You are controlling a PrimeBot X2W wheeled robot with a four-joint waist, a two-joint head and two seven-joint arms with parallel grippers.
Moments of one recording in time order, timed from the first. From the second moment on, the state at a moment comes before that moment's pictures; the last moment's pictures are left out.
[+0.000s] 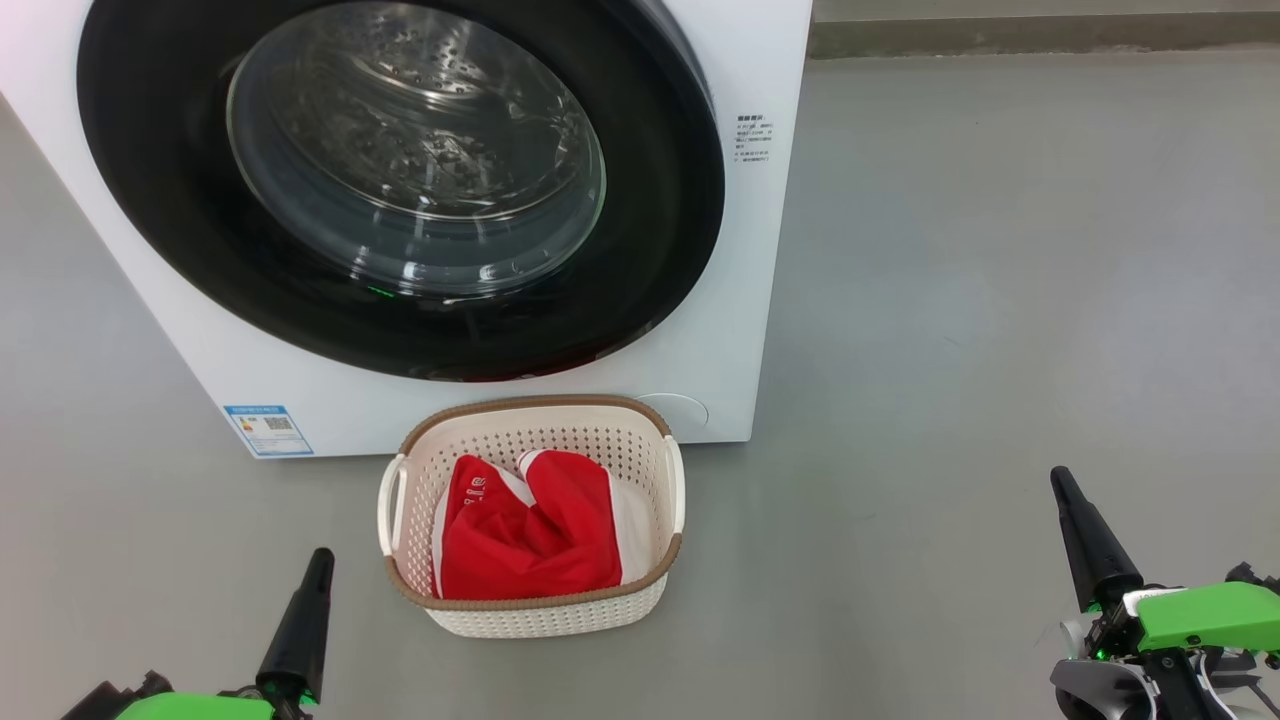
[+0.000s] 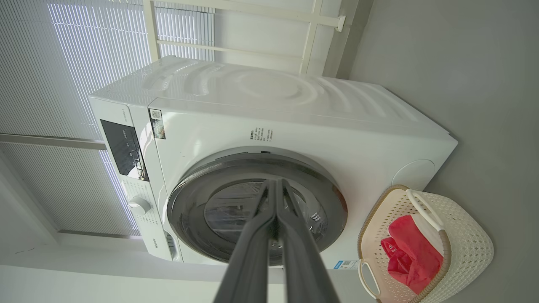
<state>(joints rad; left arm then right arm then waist) -0.07 0.04 0.08 0.27 -1.60 -0.12 0.11 -0.06 -0.04 -0.12 0.27 1.61 0.13 0.10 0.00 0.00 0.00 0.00</state>
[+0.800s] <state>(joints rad) -0.07 0.04 0.08 0.27 -1.60 -0.12 0.11 -0.06 -0.04 -0.12 0.27 1.61 0.13 0.11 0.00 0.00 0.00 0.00</state>
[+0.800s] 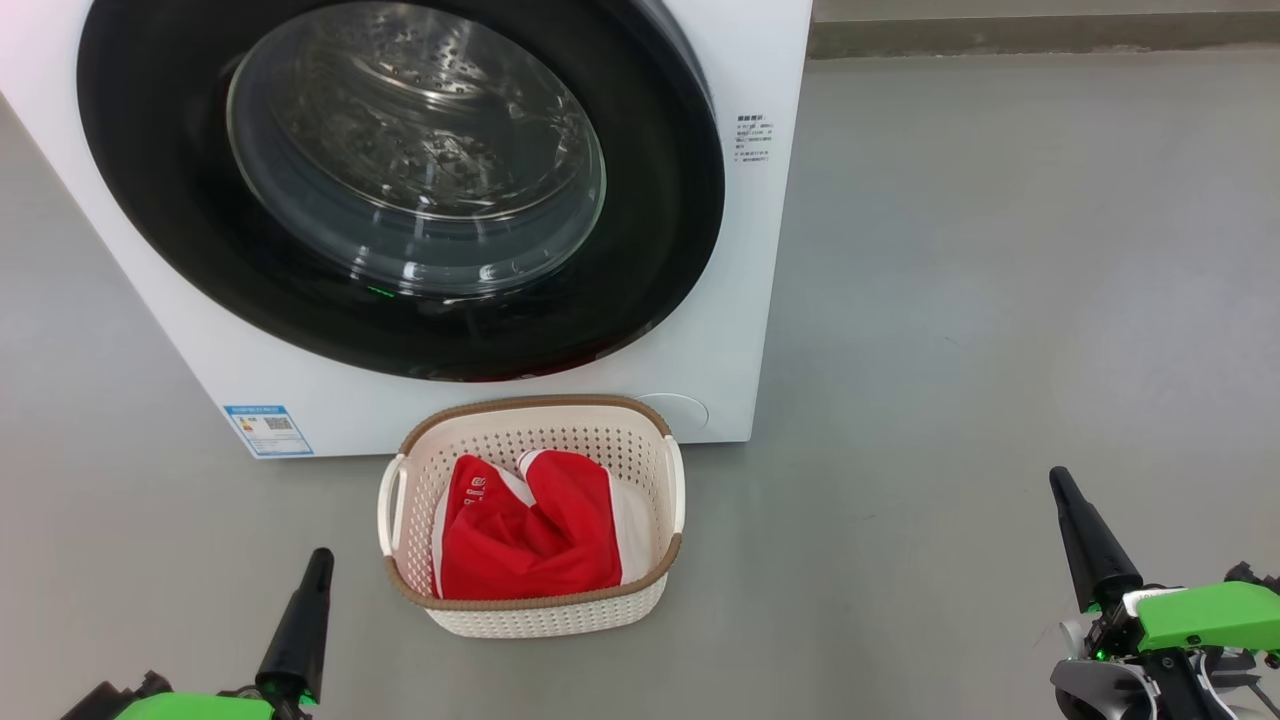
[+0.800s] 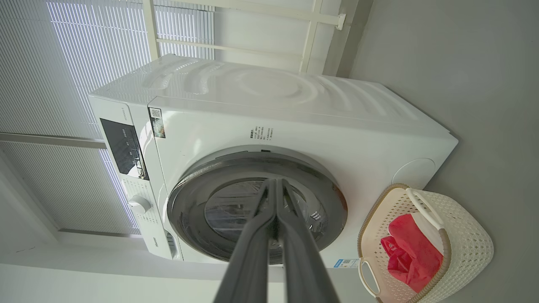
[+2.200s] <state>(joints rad) -0.07 0.04 0.08 0.27 -1.60 -0.12 0.11 -0.06 -0.04 -0.13 0.27 1.61 0.13 0.11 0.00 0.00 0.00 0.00</state>
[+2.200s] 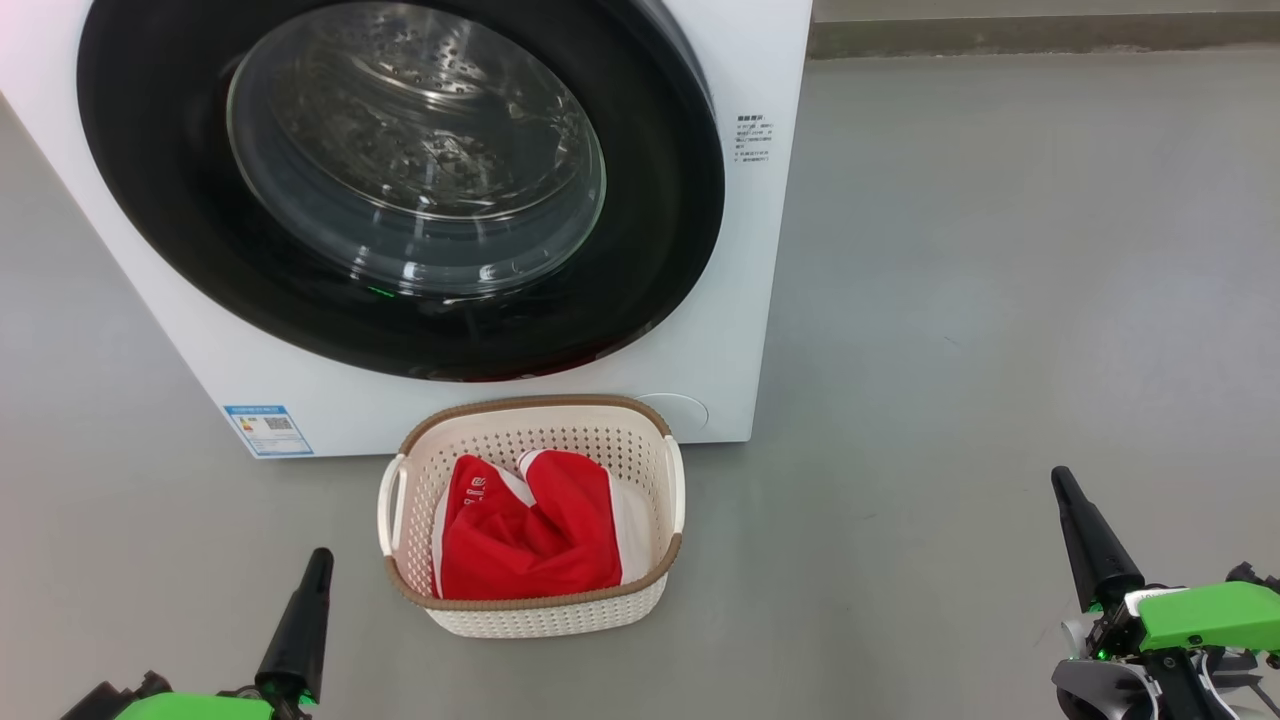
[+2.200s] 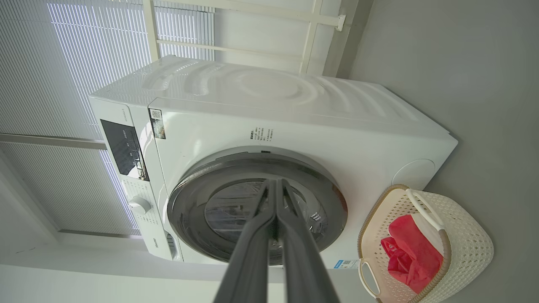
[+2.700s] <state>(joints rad) -0.07 0.03 0.08 0.27 -1.60 -0.12 0.11 -0.06 -0.04 -0.13 0.27 1.61 0.13 0.11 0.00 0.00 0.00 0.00</state>
